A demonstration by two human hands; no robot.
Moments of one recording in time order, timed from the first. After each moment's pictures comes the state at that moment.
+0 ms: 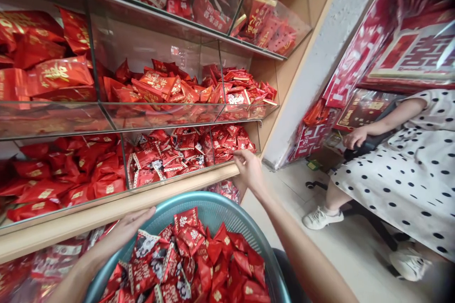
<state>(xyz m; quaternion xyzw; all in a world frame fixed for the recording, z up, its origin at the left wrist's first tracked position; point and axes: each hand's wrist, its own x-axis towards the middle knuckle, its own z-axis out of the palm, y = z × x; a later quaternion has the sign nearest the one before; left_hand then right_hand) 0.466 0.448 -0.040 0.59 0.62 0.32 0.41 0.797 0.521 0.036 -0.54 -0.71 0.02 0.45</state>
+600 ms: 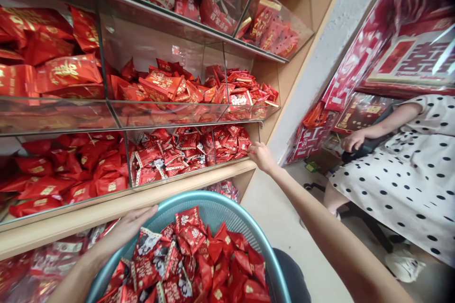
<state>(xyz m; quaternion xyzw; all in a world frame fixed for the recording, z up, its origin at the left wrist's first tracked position) 0.469 0.449 -0.038 0.60 0.61 0.31 0.41 0.867 0.576 0.045 -0.59 -0.78 -0.15 0.15</state>
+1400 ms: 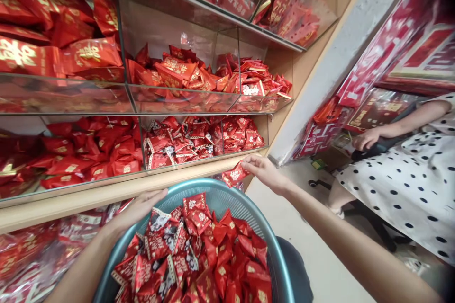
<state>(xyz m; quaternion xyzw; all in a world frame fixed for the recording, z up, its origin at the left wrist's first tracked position) 0.469 0.445 -0.039 0.60 0.58 0.32 0.44 0.809 0.487 0.043 -0.47 -0.68 0.42 0.38</state>
